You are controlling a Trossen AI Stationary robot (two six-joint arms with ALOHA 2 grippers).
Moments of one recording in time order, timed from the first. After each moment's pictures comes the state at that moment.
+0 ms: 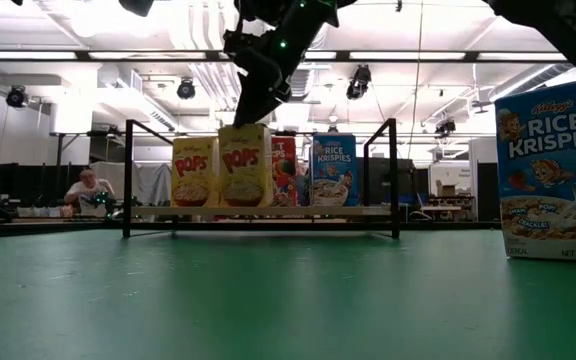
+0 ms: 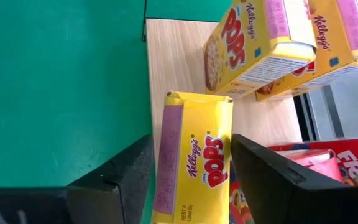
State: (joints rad) left arm -0.01 0.69 0.66 0.03 0.03 0.23; right arm -0.20 2.15 2.10 -0.85 0.09 -0.21
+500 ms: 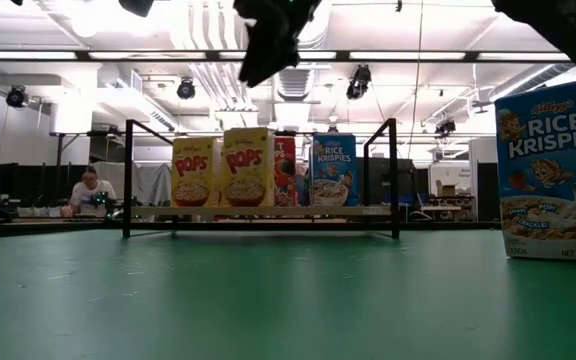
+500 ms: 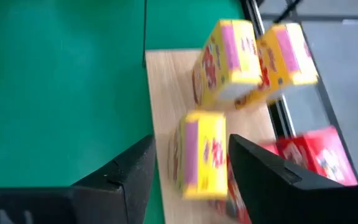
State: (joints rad) left arm -0.01 0.69 0.66 0.02 0.03 0.23; right arm -0.19 2.13 2.33 -1.06 0.09 -0.15
